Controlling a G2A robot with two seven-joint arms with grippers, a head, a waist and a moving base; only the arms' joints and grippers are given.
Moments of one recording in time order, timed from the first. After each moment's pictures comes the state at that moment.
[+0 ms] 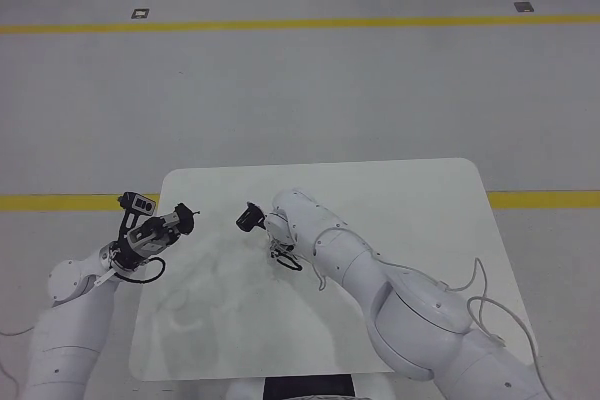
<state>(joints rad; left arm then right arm) 1.44 -1.08 -1.64 -1.27 -0.80 -0.34 -1.34 -0.56 -1.90 0.42 -0.35 -0.92 -0.24 1.02</state>
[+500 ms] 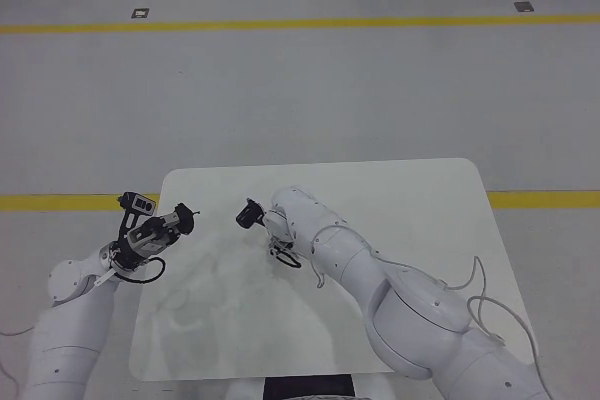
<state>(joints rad) 1.44 -1.08 -1.64 -1.27 -0.80 -0.34 -1.34 -0.54 -1.91 0.44 -0.34 -0.93 -0.24 1.01</state>
